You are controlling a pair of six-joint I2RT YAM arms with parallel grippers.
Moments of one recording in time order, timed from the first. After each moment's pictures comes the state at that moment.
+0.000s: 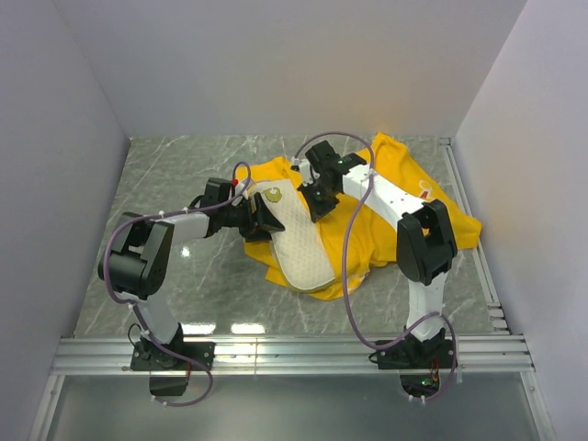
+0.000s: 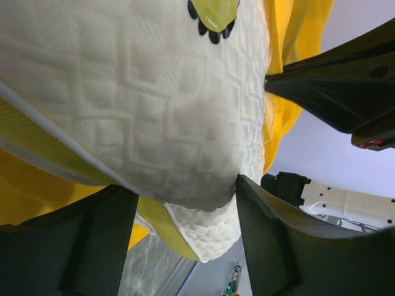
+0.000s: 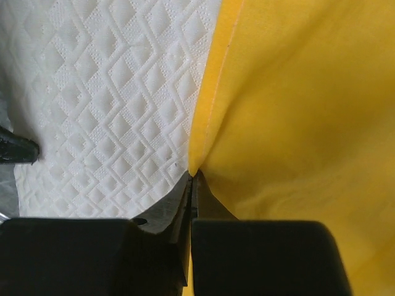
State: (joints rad) left arm -0.30 1.76 0.90 0.10 0.81 -0.78; right arm 0.54 1.96 1.66 -0.88 -0.18 -0.04
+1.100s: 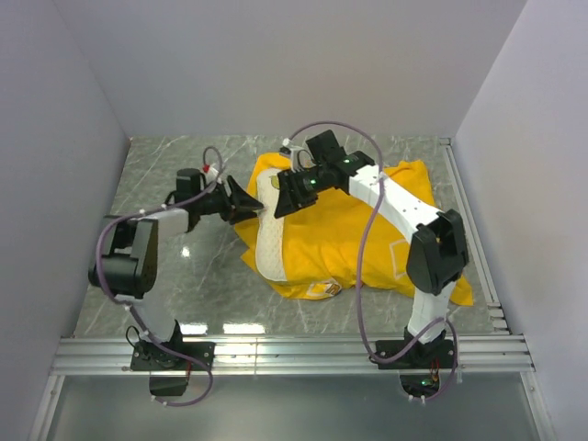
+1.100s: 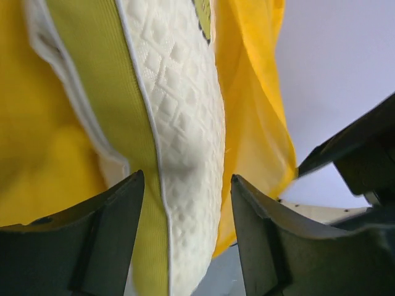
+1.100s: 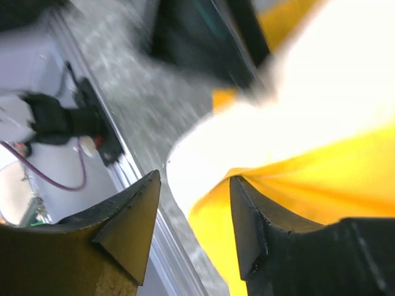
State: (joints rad) left arm -0.15 1.77 0.86 0.41 0.92 -0.95; right arm 0.58 1.89 1.70 -0.69 -0.68 0.17
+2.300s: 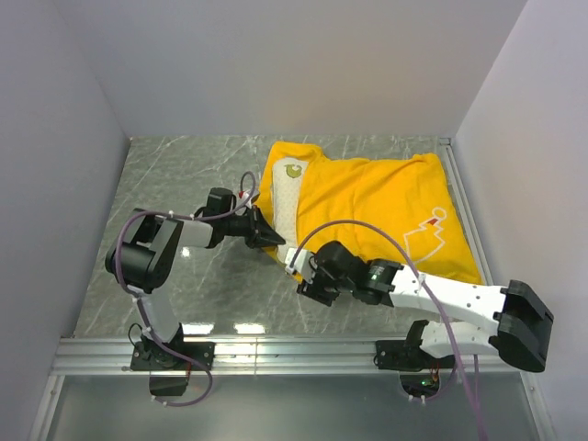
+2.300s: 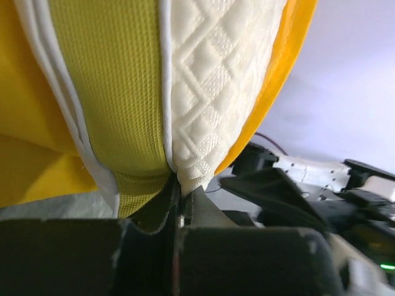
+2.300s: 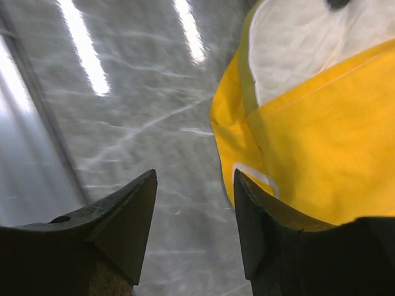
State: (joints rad) left arm -0.33 1.81 0.79 0.35 1.01 -0.94; right arm 1.04 1.16 0.75 -0.41 -0.03 -0.25
